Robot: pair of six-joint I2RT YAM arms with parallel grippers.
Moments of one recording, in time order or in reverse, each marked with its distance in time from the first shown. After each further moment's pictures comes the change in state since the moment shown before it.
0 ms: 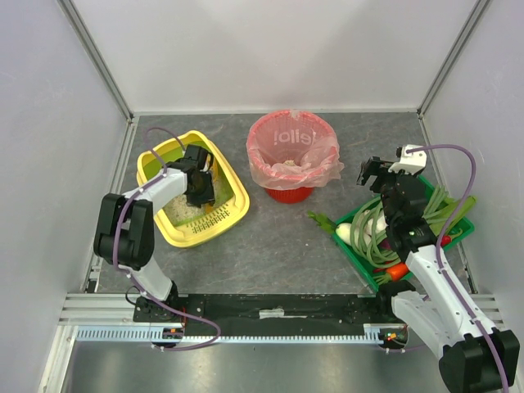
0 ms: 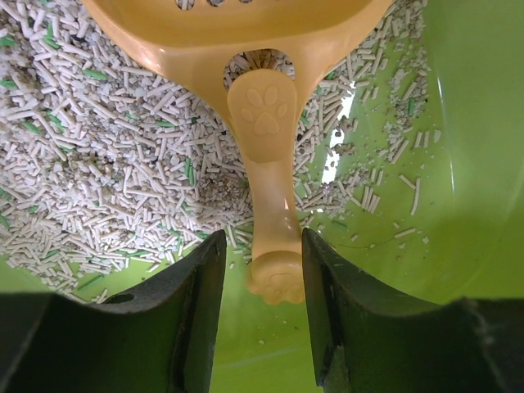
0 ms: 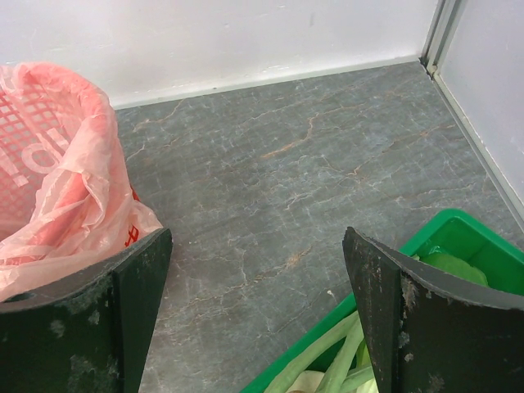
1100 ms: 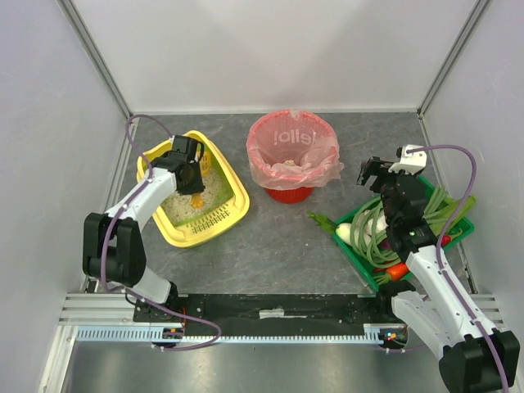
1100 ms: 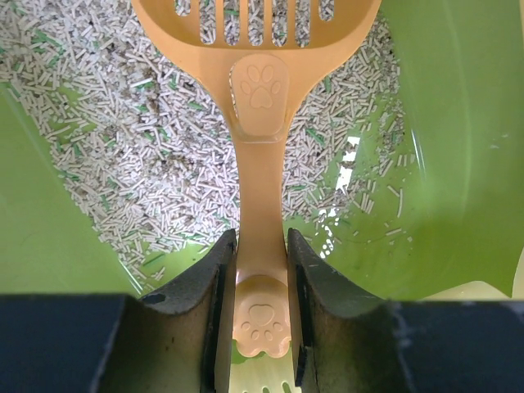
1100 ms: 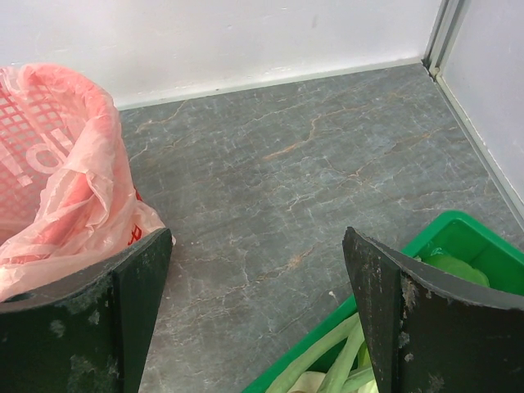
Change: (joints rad) left arm 0.024 -0.134 0.045 -0.041 -0.083 0.015; right arm 0.000 -0.004 0.000 0.001 -0.005 0.000
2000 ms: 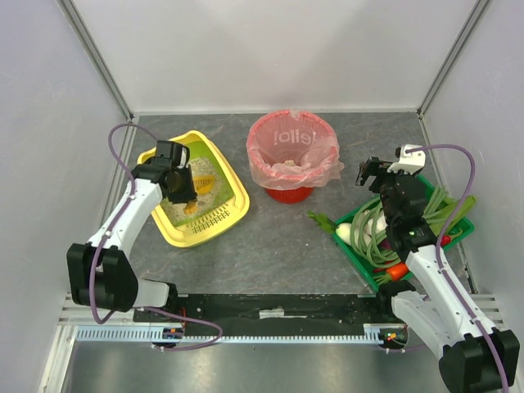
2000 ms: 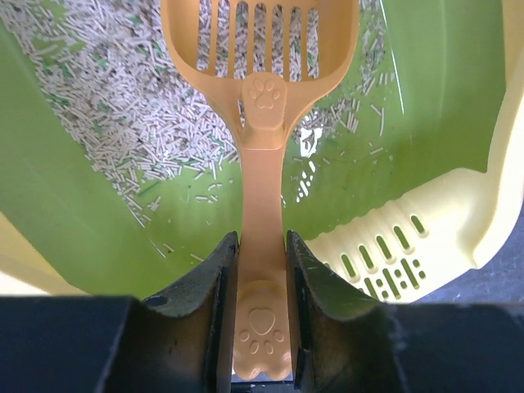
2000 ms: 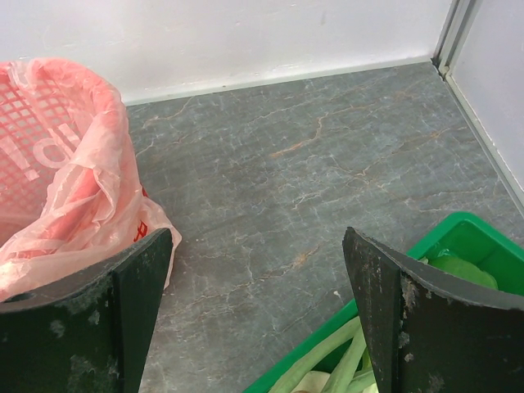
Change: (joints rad) left arm 0.060 -0.186 -0.022 -0.170 0.129 0.010; right arm 0.000 0.005 0.000 0.000 -0.025 0.001
